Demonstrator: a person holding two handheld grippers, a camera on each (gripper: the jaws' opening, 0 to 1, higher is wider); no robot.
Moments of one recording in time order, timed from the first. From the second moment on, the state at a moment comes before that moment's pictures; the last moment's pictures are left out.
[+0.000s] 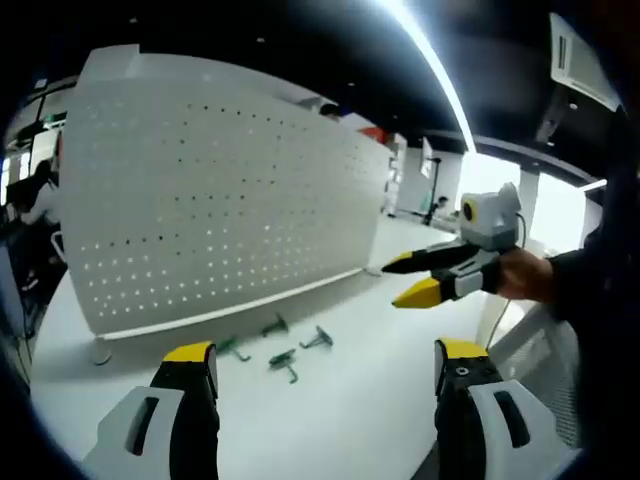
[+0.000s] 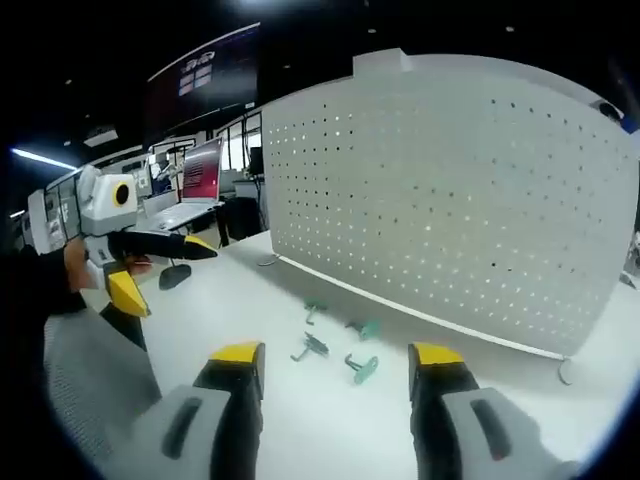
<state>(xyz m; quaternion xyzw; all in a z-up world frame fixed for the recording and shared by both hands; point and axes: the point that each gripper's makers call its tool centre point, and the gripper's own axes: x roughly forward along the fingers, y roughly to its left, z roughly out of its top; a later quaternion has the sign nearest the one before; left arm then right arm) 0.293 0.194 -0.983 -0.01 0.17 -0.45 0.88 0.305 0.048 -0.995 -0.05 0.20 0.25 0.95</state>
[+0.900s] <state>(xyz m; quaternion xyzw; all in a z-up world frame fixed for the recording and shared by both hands) 0.290 0.189 -0.985 -0.01 0.17 -0.46 0.87 0.314 0.046 -0.991 -0.05 0.20 0.25 0.95</state>
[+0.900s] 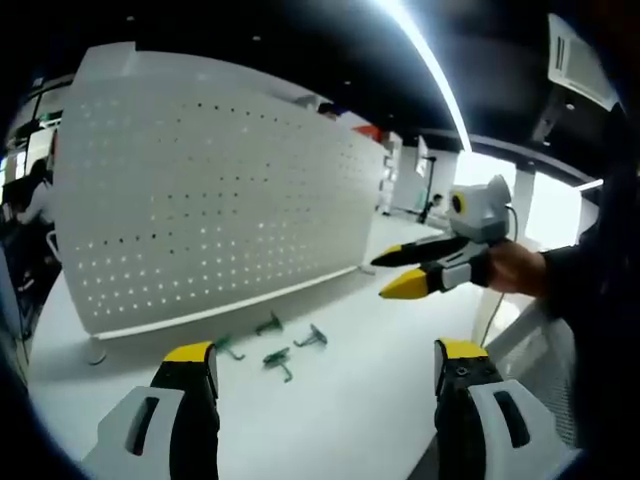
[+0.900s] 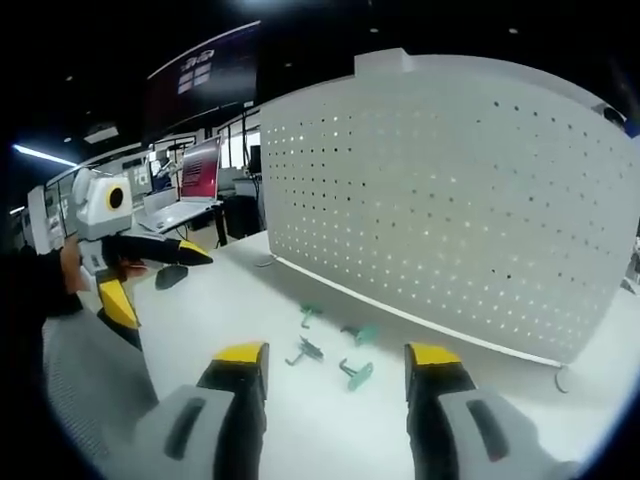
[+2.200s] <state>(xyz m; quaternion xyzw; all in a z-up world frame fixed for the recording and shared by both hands) 0.291 0.191 -0.993 0.00 0.19 -0.46 0.87 0.325 0.038 -0.999 -0.06 0.21 0.25 0.94</state>
